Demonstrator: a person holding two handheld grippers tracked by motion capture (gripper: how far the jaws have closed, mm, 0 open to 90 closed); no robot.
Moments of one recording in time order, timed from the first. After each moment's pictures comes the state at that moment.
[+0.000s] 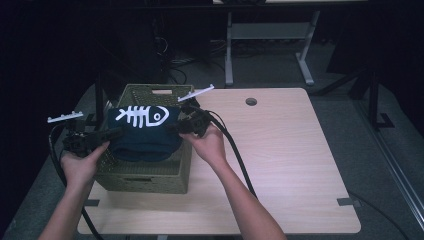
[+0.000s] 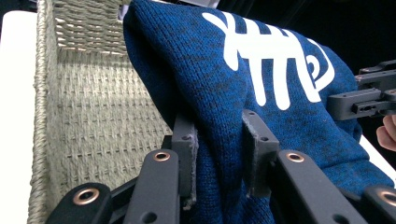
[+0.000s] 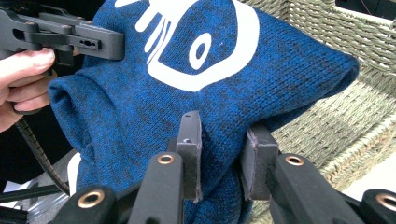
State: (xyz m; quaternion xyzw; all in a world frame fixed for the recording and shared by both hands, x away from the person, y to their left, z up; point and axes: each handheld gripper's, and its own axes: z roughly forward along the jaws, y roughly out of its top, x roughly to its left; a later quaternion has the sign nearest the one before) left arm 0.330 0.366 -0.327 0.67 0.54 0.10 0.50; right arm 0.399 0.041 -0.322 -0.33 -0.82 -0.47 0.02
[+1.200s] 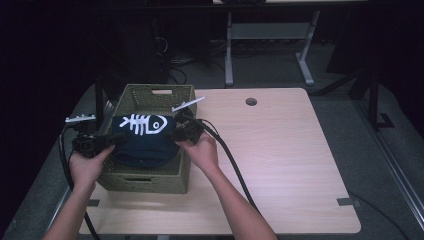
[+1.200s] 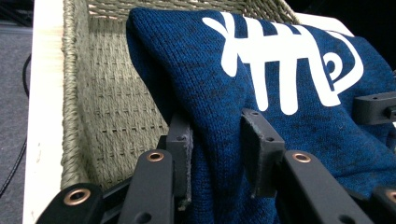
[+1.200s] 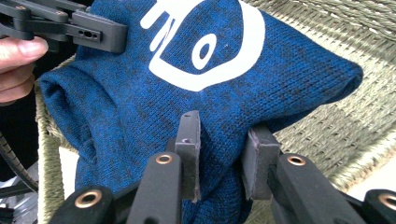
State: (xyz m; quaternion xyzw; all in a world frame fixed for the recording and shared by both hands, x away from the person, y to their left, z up) left arm 0.347 0.361 -0.351 0.69 0.57 0.12 0.42; right arm 0.403 0.061 -0.358 -0.35 -0.83 -0.44 0.02
